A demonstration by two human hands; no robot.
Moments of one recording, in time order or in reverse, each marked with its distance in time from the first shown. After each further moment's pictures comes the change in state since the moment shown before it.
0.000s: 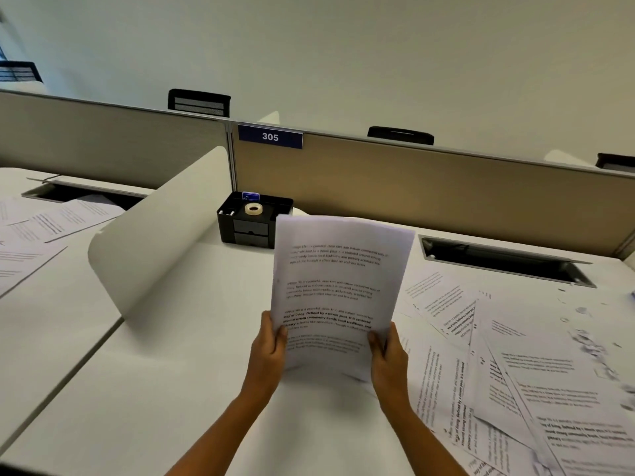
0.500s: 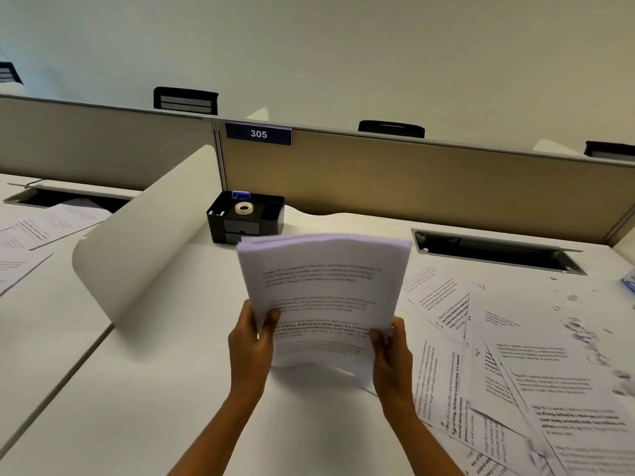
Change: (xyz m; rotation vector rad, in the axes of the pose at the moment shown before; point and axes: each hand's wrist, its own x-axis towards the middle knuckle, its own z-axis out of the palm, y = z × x) left_hand 0.004 0.029 -0.007 0.007 0.213 0.081; right_hand -0.012 -0.015 -0.013 0.074 0.035 -0.124
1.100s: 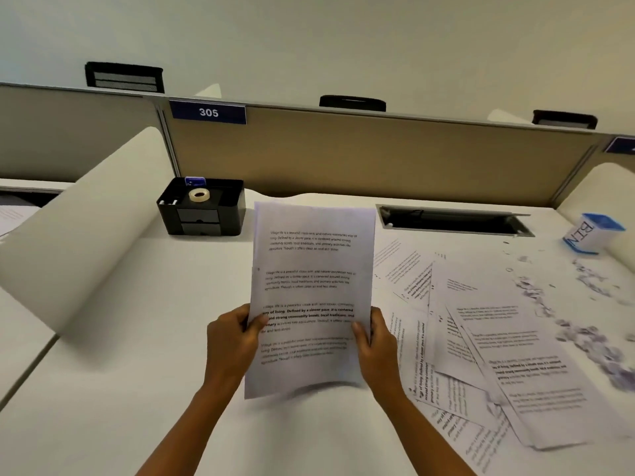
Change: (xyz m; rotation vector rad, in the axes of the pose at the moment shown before) left_hand 0.002 0.000 0.013 0.333 -0.221 -0.011; right_hand 0.002 0.033 -0.027 -0.169 -0.016 0.045
